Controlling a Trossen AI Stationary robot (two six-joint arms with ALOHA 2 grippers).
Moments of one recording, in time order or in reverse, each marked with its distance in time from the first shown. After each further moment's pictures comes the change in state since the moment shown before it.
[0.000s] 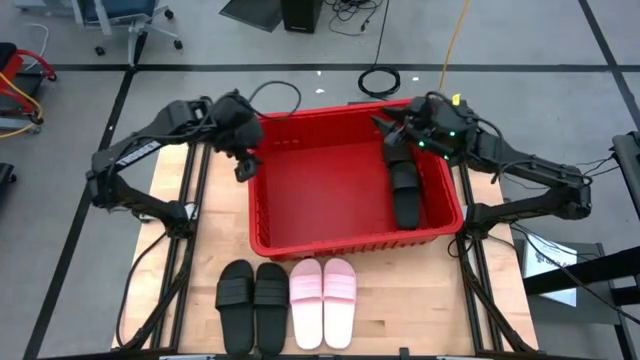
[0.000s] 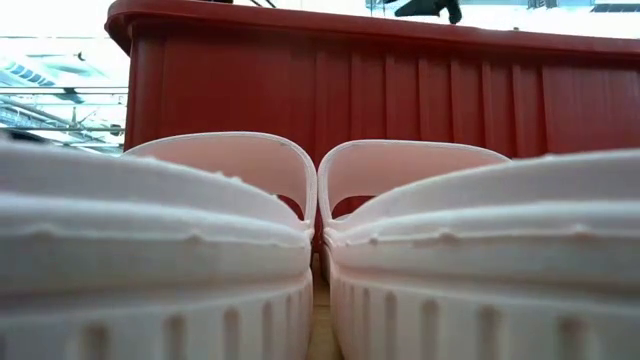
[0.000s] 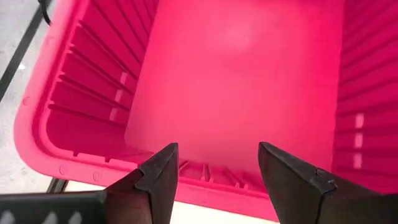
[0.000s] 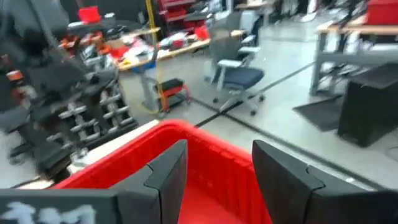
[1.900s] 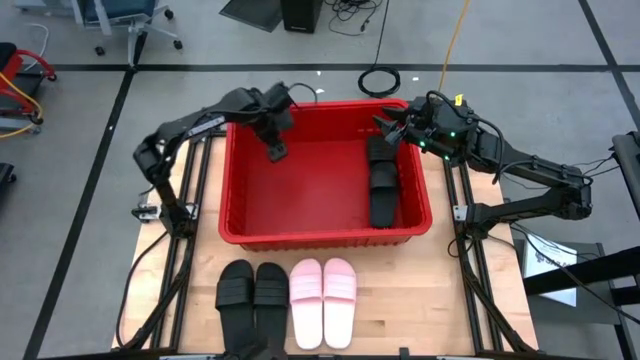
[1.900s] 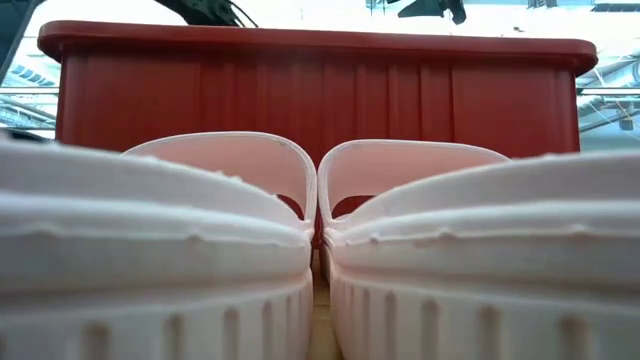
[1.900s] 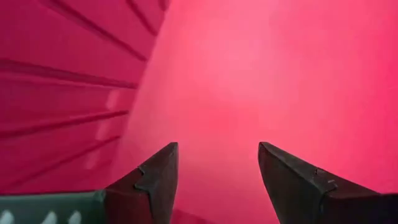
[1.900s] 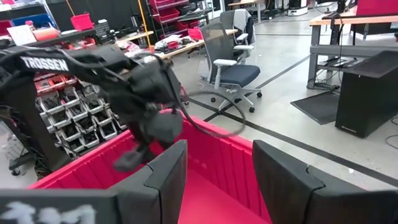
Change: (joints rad) left arm 0.216 0.421 -0.001 0.163 -0.018 0.128; right arm 0.002 -0.009 0.000 -0.022 0.019 0.064
